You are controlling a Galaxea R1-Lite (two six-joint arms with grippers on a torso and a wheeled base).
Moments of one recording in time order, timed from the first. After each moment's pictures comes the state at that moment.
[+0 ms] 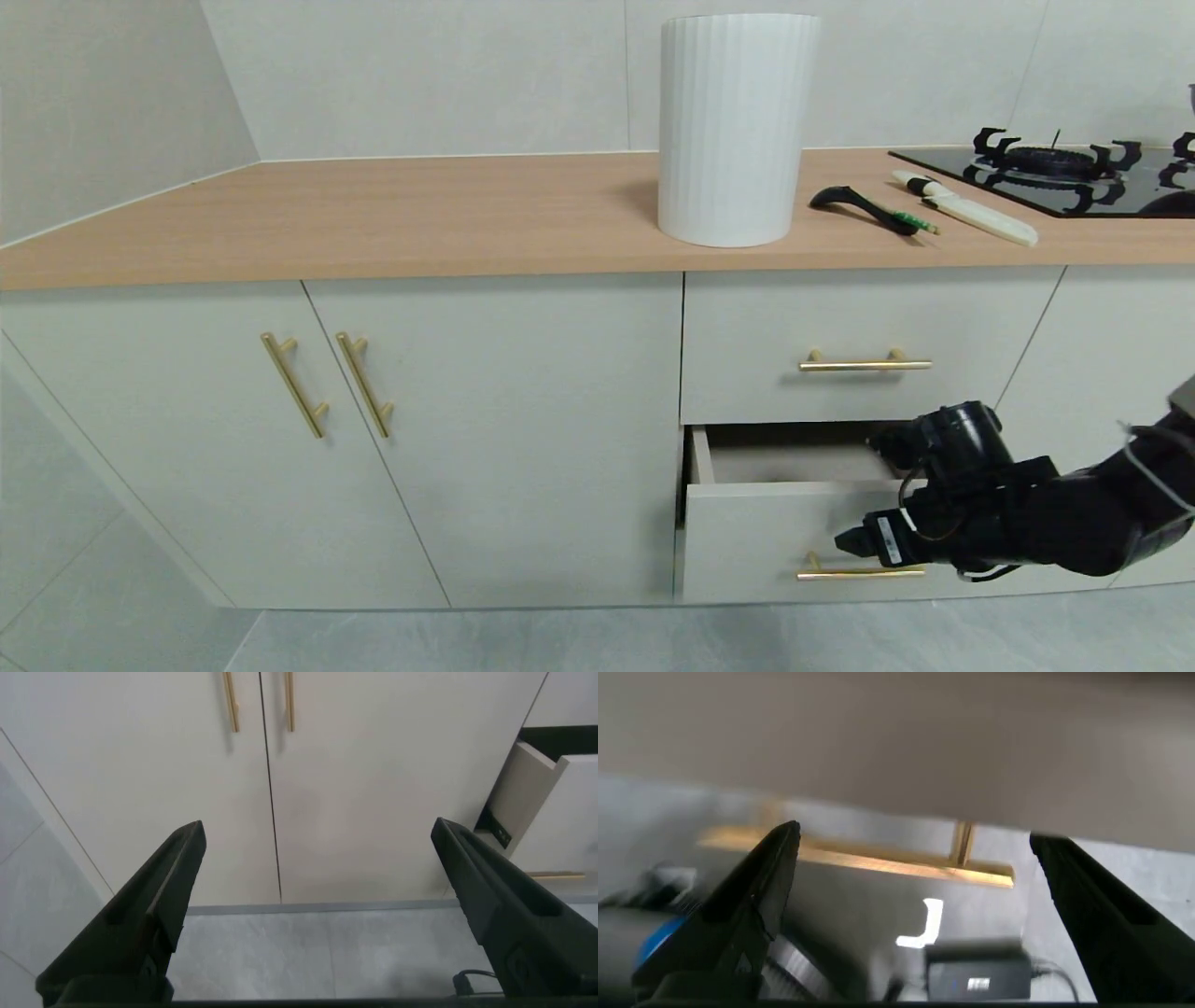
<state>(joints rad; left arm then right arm) 0.00 0.00 0.00 0.00 -0.02 0.00 0.28 1.96 -0.73 -0.34 -0.07 0.08</state>
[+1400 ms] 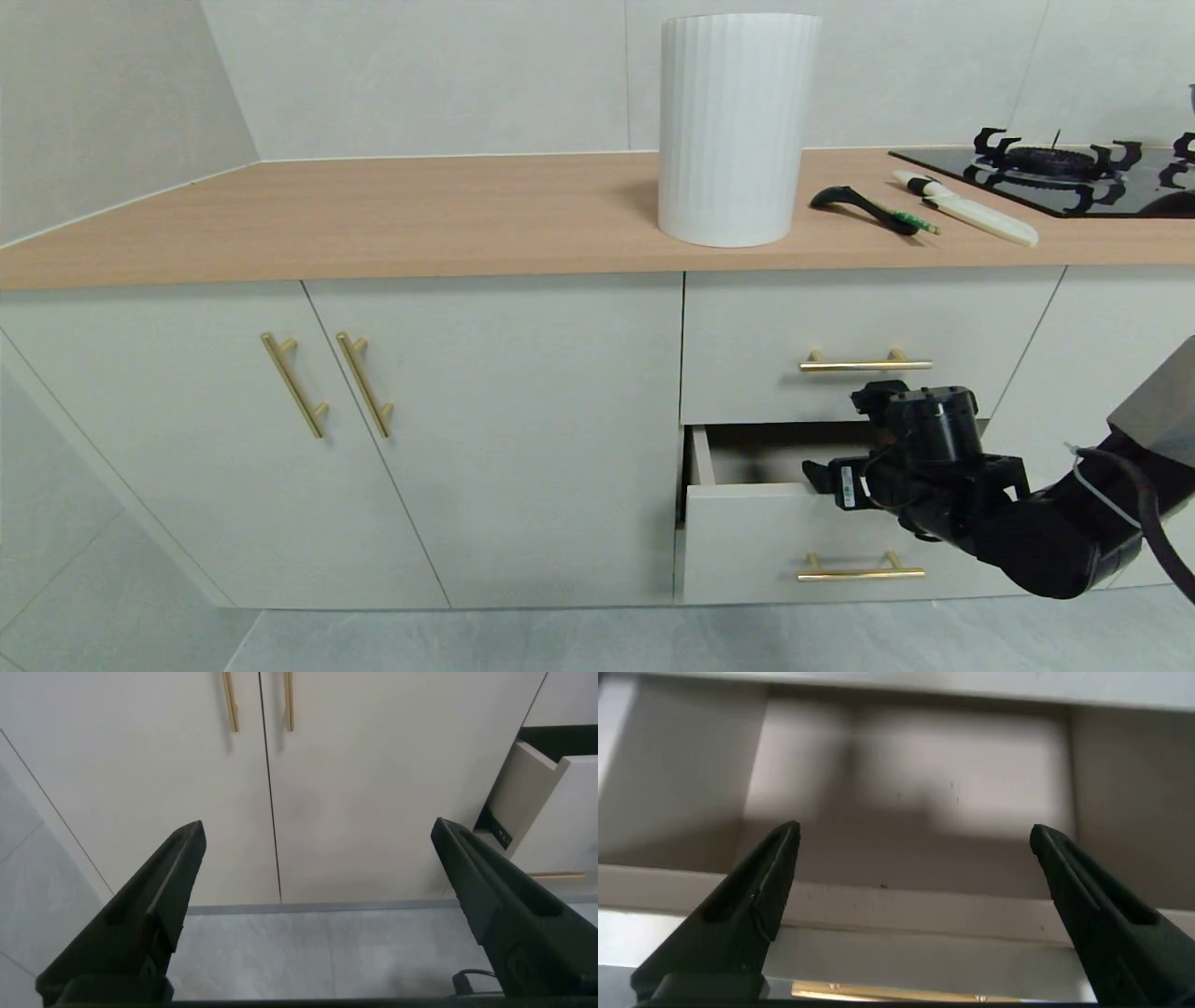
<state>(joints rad) 0.00 0.00 0.00 0.00 -0.02 0.00 0.36 2.05 -0.71 -0.79 -0.25 0.13</state>
